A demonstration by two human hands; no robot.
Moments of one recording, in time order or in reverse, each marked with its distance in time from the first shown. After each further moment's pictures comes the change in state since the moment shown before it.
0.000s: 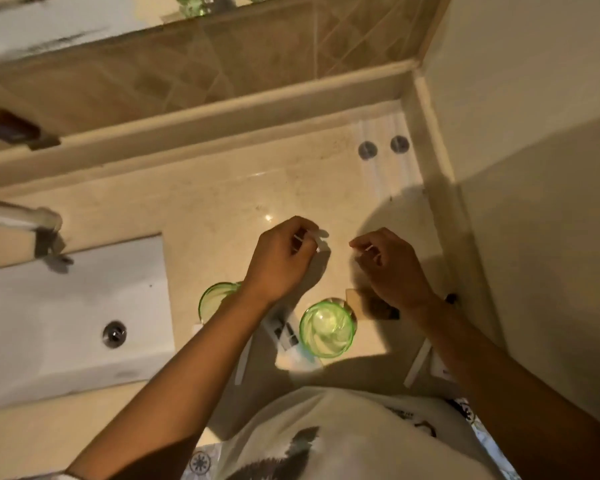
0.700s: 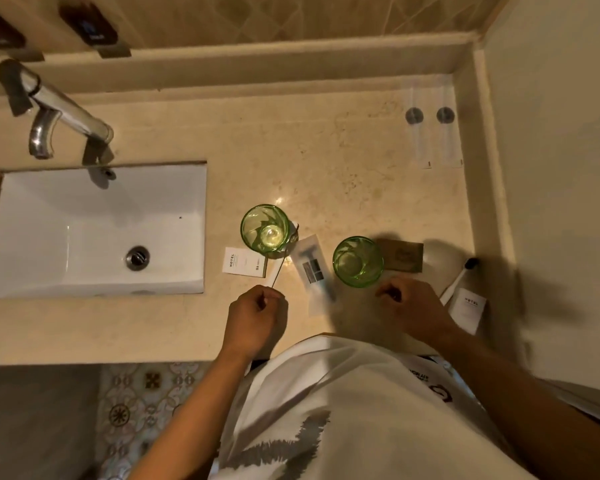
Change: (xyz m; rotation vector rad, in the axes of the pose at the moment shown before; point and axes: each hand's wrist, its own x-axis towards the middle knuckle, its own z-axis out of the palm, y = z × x) left_hand -0.209 -0.085 0.003 -0.192 0.140 -0.629; right_hand -0.128 0.017 0.034 -0.139 -0.330 0.215
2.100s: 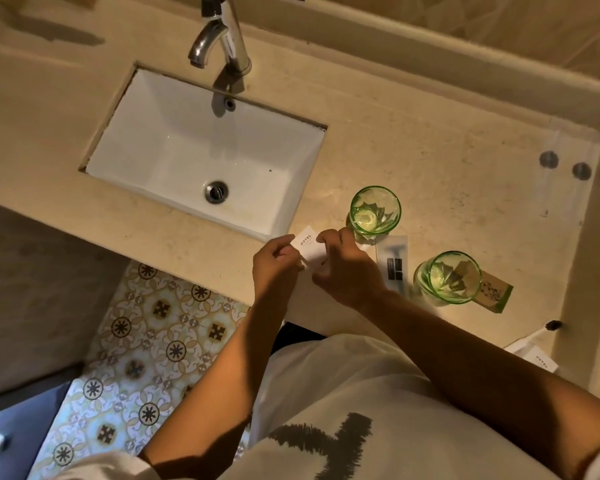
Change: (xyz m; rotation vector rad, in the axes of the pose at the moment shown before) left_hand 0.014 -0.048 -0.055 -0.676 0.375 -0.171; right_hand 0.031 -0.175 0.141 -0.421 -0.015 -0.715
